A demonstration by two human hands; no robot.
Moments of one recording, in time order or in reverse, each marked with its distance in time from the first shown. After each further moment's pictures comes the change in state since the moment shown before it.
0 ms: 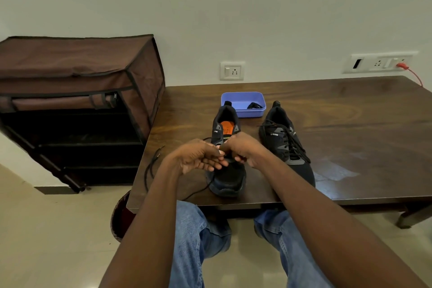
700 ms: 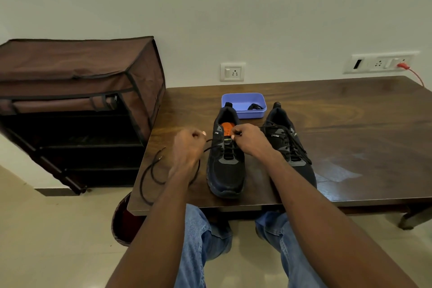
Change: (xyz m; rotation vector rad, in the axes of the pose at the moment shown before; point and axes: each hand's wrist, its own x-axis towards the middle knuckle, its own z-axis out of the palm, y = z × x) left_hand 0.018 -0.008 0.003 0.532 0.884 0.294; right_hand 0.041 0.013 -0.022 -0.537 0.270 -0.325
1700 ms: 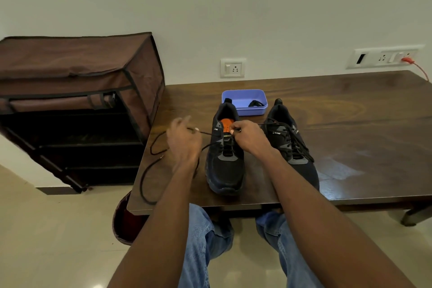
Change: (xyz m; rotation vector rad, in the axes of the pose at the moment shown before) left_hand 0.007 -0.003 0.007 0.047 0.183 -0.025; right_hand 0.007 0.001 0.005 0.059 0.037 0.001
